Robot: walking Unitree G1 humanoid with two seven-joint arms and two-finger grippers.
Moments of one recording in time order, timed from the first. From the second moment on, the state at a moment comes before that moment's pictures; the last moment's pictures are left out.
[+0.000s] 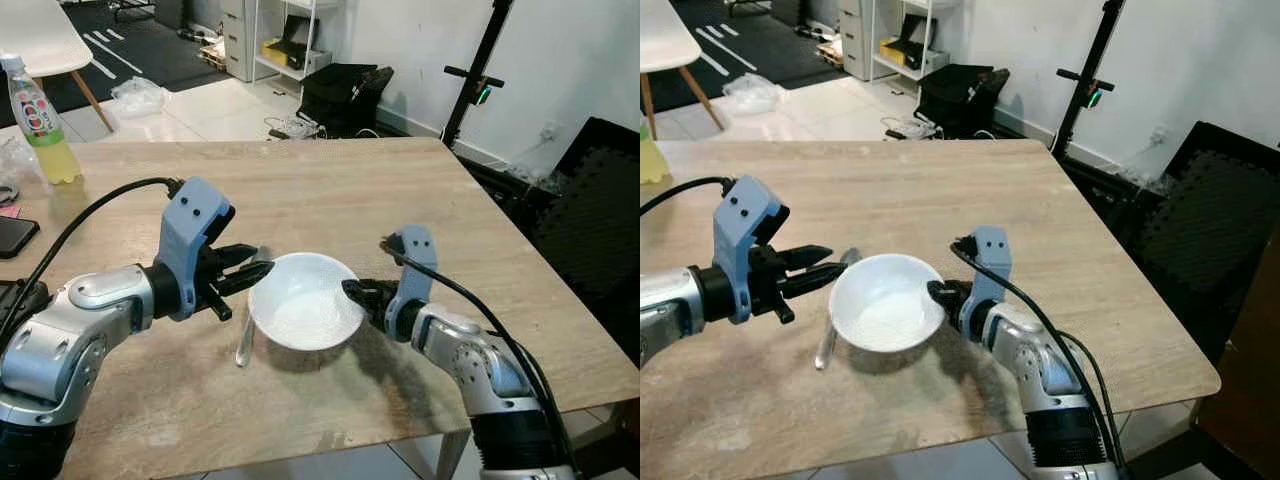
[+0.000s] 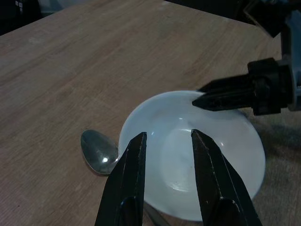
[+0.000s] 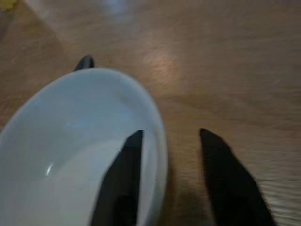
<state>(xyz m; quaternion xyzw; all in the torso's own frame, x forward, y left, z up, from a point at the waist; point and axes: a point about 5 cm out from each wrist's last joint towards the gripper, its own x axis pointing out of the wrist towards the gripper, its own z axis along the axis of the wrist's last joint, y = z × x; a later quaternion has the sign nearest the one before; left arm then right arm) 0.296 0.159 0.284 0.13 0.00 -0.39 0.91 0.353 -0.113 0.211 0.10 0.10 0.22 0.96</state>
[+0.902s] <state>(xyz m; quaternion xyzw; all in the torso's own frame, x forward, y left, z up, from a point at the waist) 0.335 0.182 0.278 0.07 0.03 -0.22 0.97 0.339 -0.187 0.303 0.08 -0.23 0.01 0.97</state>
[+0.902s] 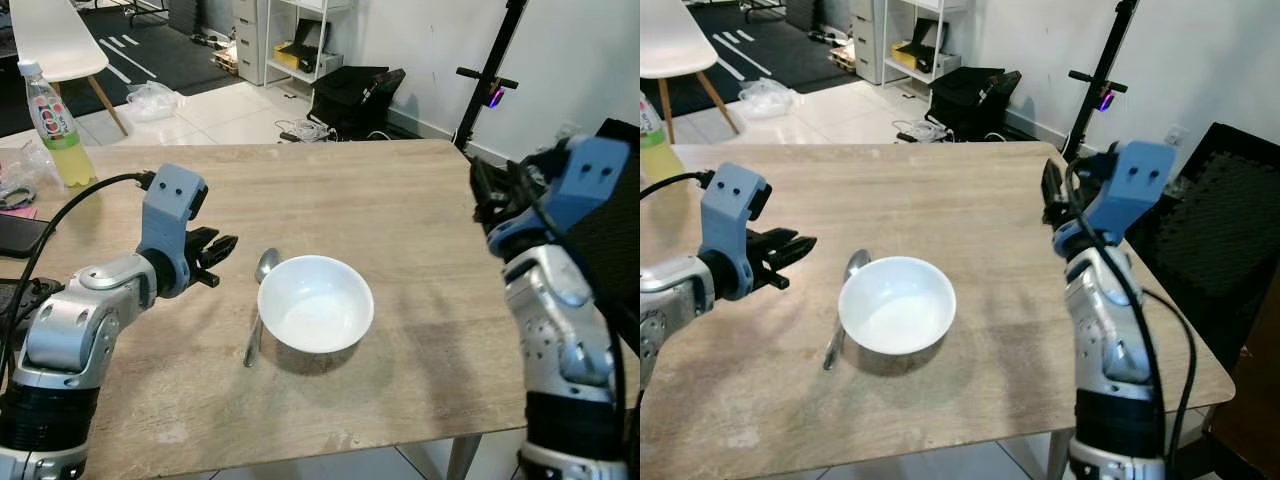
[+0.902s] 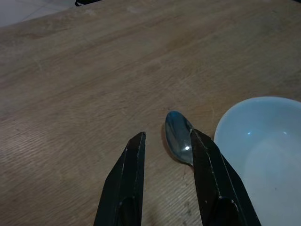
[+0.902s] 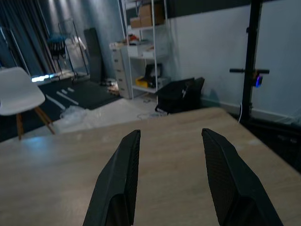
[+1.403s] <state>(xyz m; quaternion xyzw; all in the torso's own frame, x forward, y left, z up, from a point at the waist) 0.363 0.179 0.236 0.08 0.13 -0.21 0.97 0.343 -0.194 0.286 0.04 -0.21 -0.01 0.98</state>
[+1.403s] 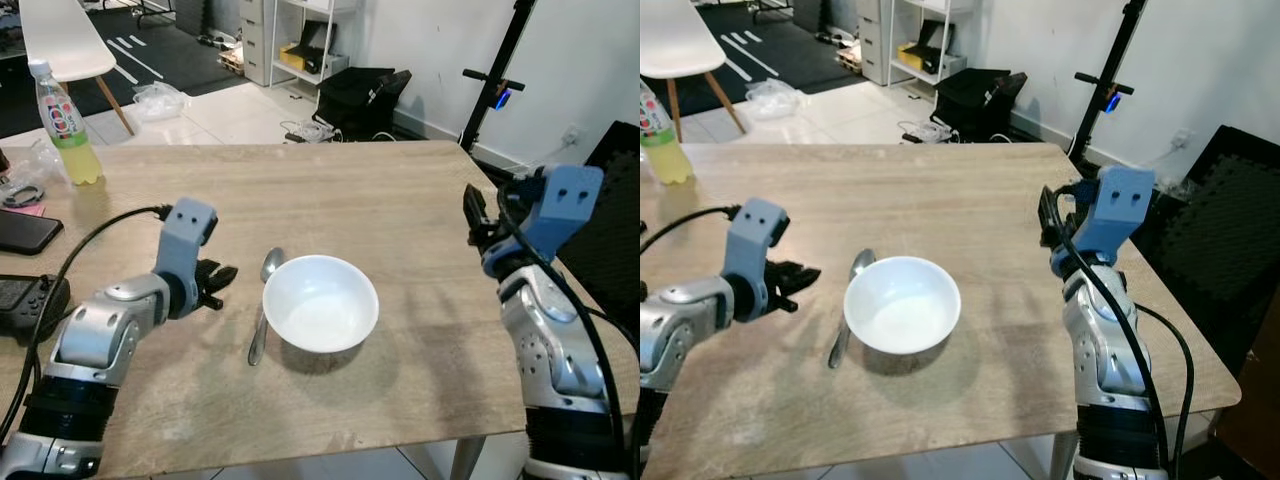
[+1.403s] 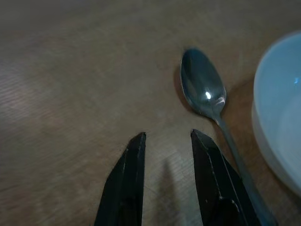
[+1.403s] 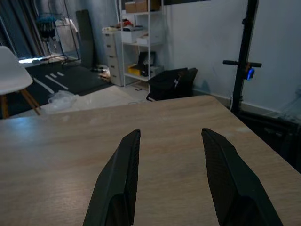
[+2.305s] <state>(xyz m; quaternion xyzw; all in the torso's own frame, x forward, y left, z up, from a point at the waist) 0.384 0.137 0.226 0.09 0.19 -0.30 0.93 0.351 -0.175 0.278 0.05 -0.21 0.00 0.98</state>
